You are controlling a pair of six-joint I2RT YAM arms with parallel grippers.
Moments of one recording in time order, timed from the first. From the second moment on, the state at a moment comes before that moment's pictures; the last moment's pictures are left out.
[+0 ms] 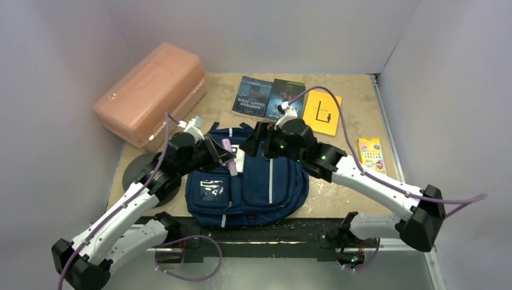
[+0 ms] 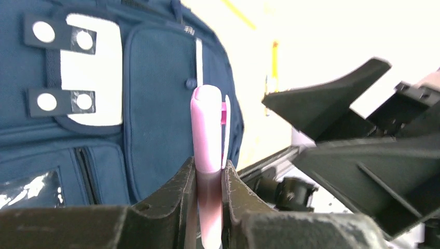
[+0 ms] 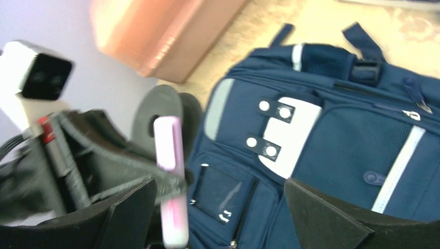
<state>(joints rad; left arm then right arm) -0.63 0.86 0.77 -0.40 0.13 -0.98 0.89 1.26 1.04 -0.20 0.08 0.80</state>
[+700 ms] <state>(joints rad) -0.51 0.67 0.70 0.00 0.24 -1.21 0.92 1.28 0.66 0.90 -0.36 1.35</state>
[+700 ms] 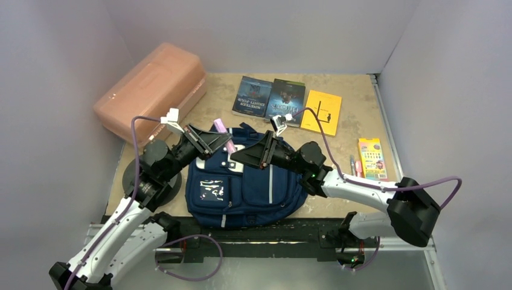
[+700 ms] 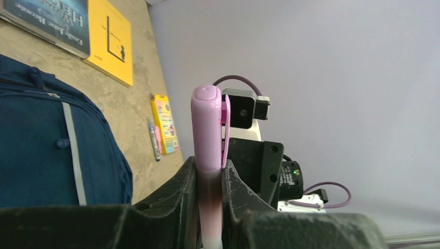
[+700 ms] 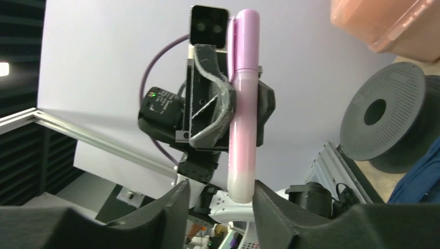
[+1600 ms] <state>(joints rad) -0.51 0.67 0.81 -0.65 0.04 -0.98 0.67 1.05 0.63 0.33 -0.17 1.04</state>
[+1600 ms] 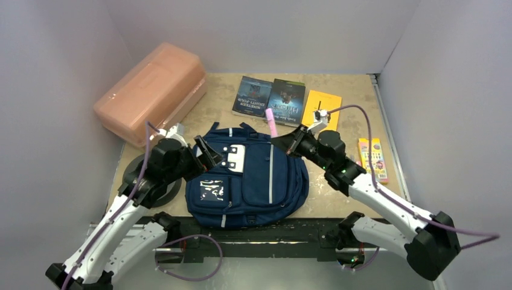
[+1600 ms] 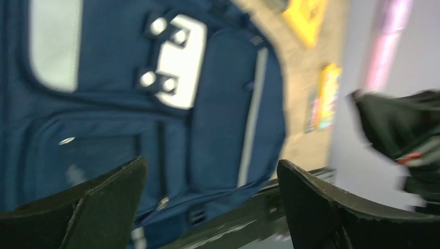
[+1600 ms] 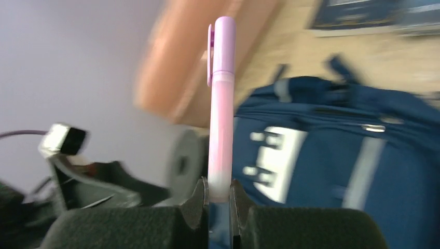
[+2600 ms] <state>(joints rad) -0.81 1.38 0.90 -0.85 -0.06 -0.76 0.63 1.01 0.75 -0.27 -0.36 0.56</state>
